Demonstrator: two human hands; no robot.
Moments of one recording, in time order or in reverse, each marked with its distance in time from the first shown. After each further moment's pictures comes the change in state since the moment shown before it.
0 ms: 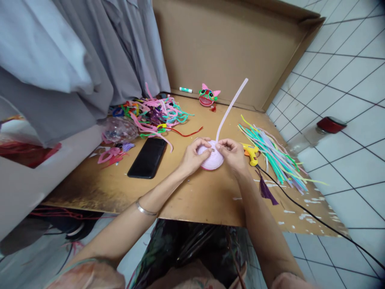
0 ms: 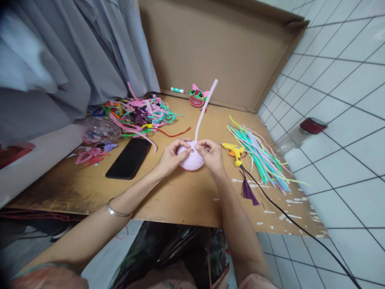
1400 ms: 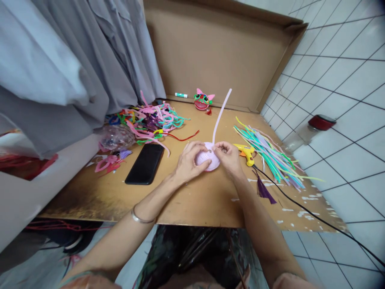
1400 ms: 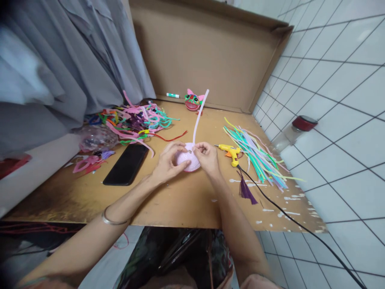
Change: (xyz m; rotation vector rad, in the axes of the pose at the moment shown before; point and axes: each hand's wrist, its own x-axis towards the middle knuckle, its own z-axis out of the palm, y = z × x) left_hand -0.009 0.013 -0.012 0.483 -0.090 0.342; right_hand -0.001 0.005 0.004 -0.093 0.091 -0.048
